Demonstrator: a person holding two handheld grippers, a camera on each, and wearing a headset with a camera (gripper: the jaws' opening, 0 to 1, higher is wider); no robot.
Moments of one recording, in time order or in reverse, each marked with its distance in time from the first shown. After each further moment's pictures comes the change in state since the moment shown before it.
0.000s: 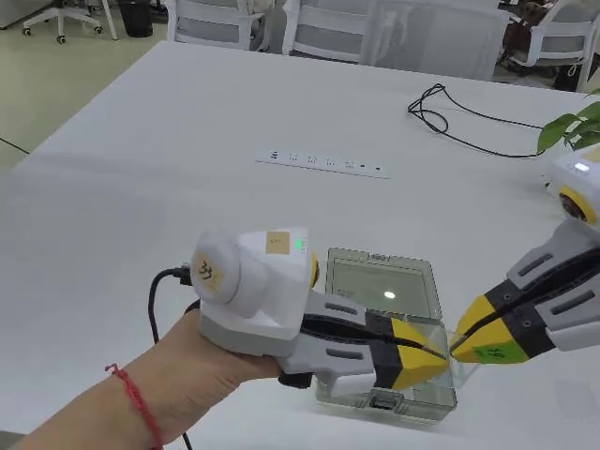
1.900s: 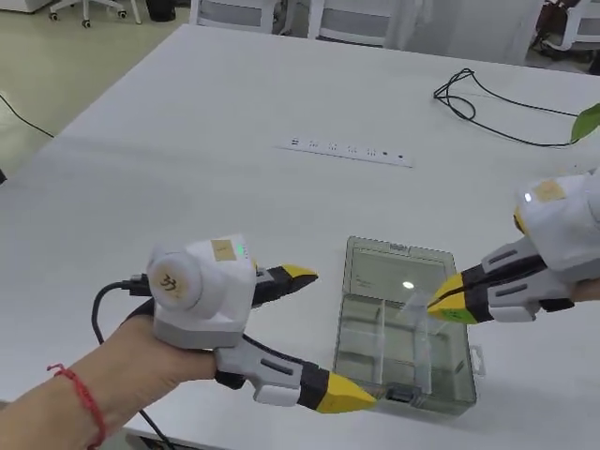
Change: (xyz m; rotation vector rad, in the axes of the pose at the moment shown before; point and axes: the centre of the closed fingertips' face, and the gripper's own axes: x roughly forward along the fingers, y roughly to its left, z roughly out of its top) left arm -0.072 0.072 -0.069 -0.055 0.142 0.363; right arm 0.043 -0.107 -0.050 0.005 -0.008 -0.235
